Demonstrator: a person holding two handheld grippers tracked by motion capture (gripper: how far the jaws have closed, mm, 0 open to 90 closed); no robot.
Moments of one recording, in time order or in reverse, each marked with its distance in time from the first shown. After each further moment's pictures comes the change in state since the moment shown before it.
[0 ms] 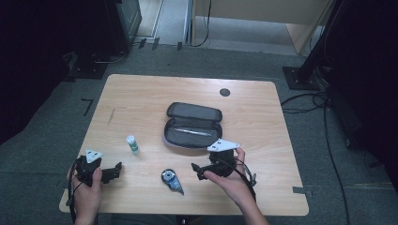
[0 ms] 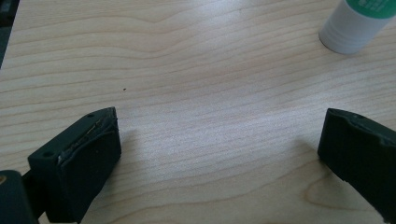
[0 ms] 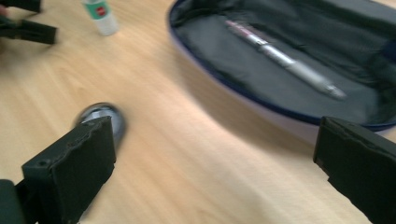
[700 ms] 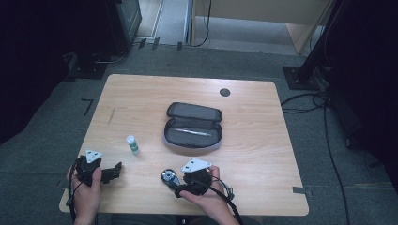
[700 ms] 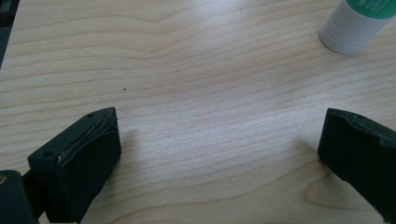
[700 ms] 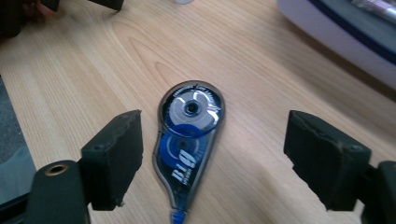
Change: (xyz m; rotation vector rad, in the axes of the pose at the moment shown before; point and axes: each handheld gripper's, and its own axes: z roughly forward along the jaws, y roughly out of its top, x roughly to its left) left arm 0.000 0.000 0.000 0.001 -0.001 -0.001; right arm 0.068 -0.021 0.041 0.035 0.089 -0.062
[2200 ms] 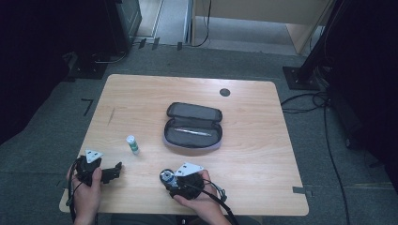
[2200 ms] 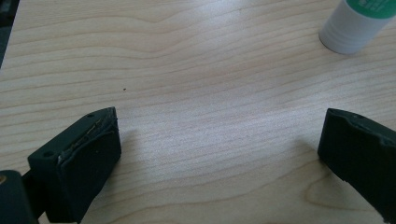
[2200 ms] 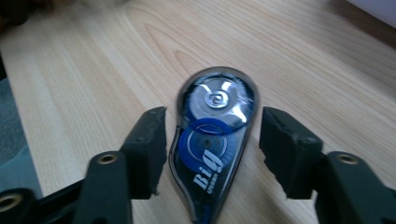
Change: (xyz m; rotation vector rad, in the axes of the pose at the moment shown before) left arm 0.000 0.000 0.000 0.000 0.000 0.001; right arm 0.010 -0.009 0.024 0.009 0.050 -0.015
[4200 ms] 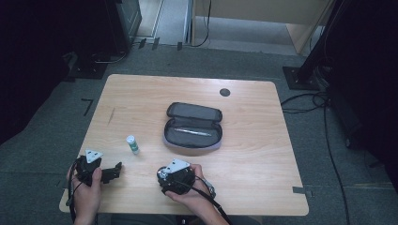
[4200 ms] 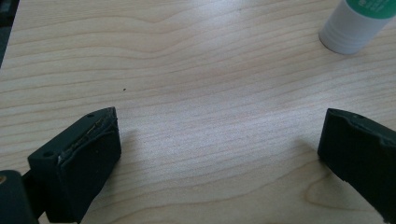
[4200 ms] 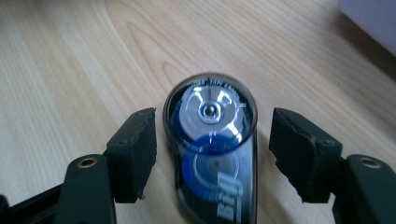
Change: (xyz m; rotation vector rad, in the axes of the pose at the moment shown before) left arm 0.000 0.000 0.000 0.000 0.000 0.000; right arm 0.005 0.018 0.025 0.050 -0.083 -0.090
